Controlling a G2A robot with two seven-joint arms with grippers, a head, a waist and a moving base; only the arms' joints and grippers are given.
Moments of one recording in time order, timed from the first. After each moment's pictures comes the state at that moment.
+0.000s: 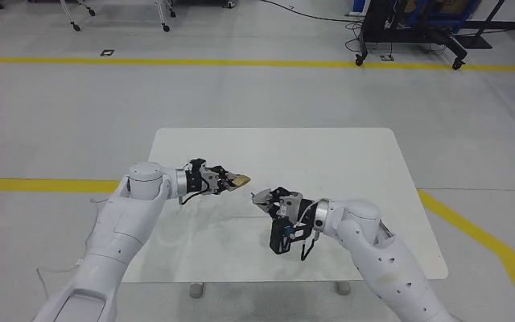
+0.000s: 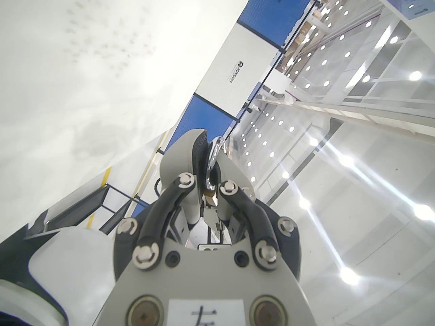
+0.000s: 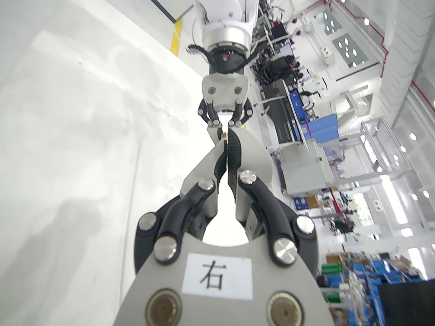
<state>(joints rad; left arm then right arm) 0.88 -1.19 -1.08 -1.04 -0.50 0.50 -1.10 -1.34 -1.19 1.15 -1.75 -2.27 -0.65 -0.55</state>
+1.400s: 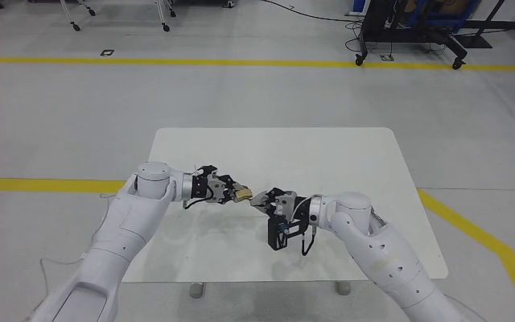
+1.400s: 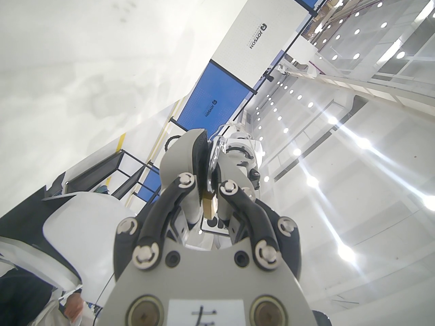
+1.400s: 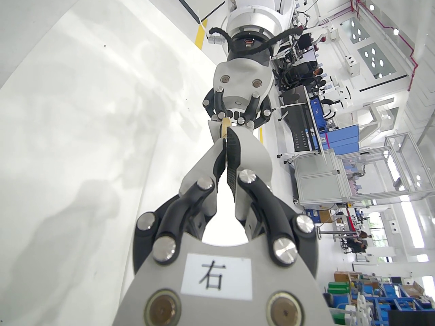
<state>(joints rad) 0.83 -1.19 -0.98 -1.00 -0.51 0.49 -1.22 -1.22 -1.16 1.03 -1.62 -2.26 -0.62 -0.53</state>
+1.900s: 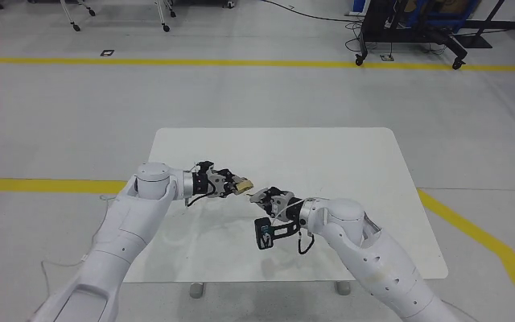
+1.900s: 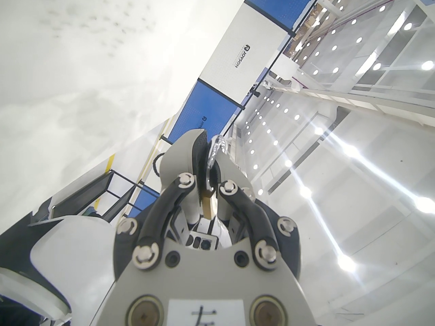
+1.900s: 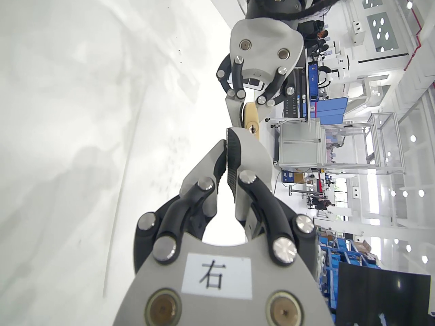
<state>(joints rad) 0.85 -1.19 -1.00 -1.02 -0.56 0.48 -1.08 -1.25 -1.17 0.98 -1.73 -2.35 -0.60 -0.21</state>
